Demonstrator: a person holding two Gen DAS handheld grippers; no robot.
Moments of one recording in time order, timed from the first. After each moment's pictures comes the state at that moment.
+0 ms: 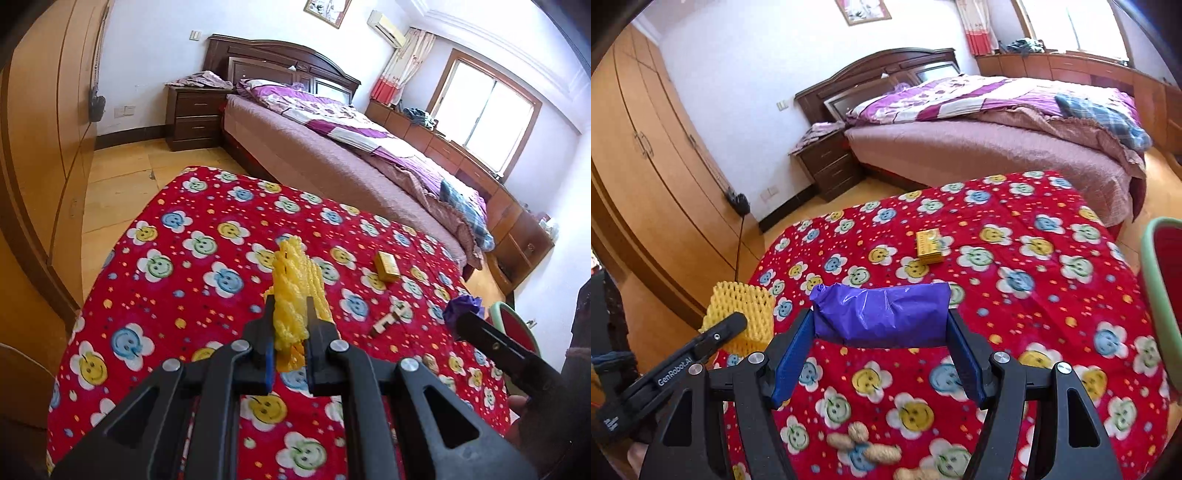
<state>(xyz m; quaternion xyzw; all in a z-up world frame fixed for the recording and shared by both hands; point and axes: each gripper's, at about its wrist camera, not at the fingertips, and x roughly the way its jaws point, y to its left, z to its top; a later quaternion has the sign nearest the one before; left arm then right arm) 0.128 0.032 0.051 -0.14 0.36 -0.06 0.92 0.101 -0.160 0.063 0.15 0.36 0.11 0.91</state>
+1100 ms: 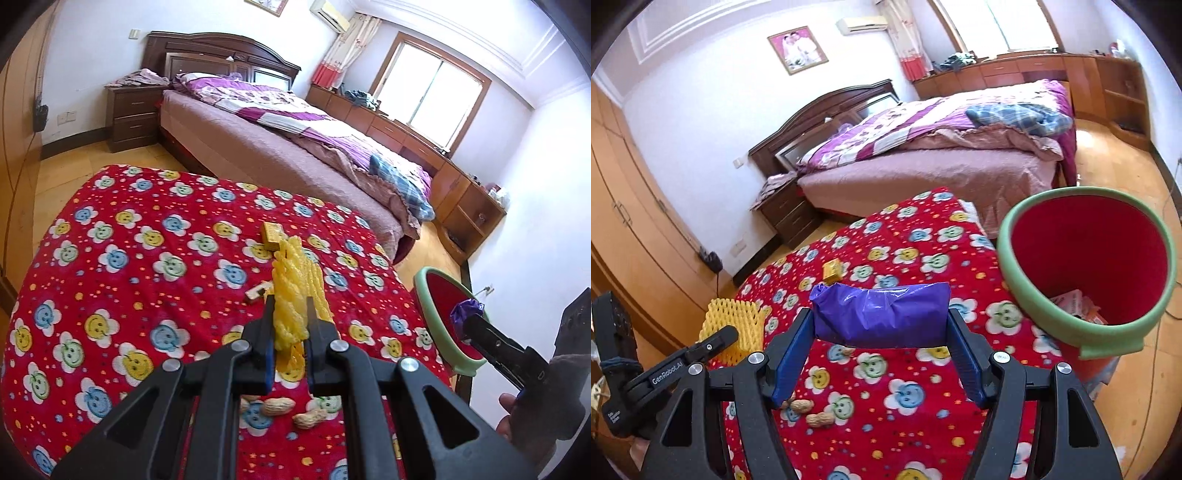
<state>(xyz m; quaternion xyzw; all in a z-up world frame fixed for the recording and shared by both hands) 0.098 -0.060 0.074 -0.13 0.37 -0.18 0.90 0.004 -0.283 0.080 0.23 0.31 0.01 0.92</state>
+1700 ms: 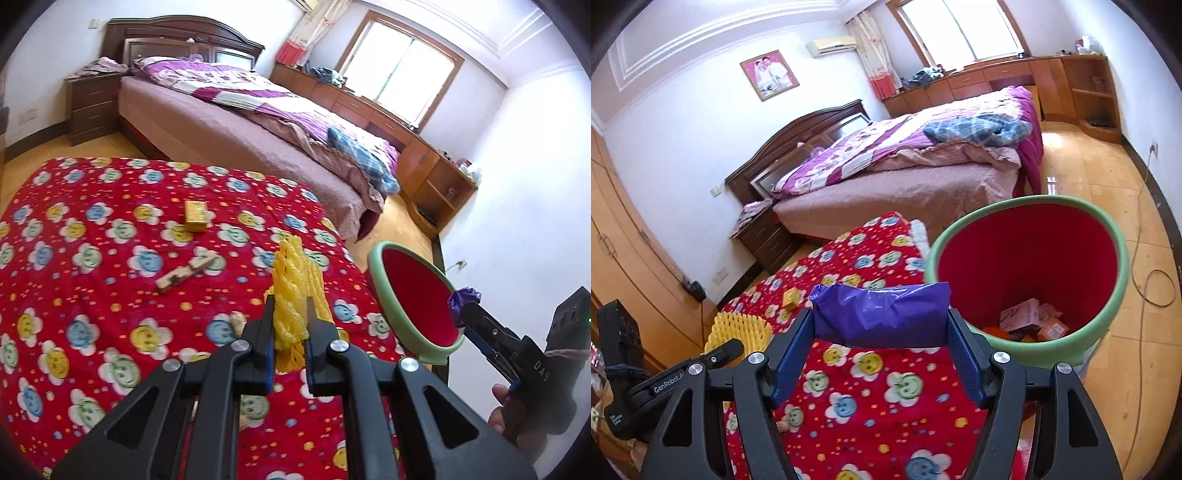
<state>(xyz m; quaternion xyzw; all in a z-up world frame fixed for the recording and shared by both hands) 0.104 -0.133 0.067 -0.11 0.40 -0.25 0.88 -0.024 -0.345 0.082 0.25 0.28 -0.05 0.92</state>
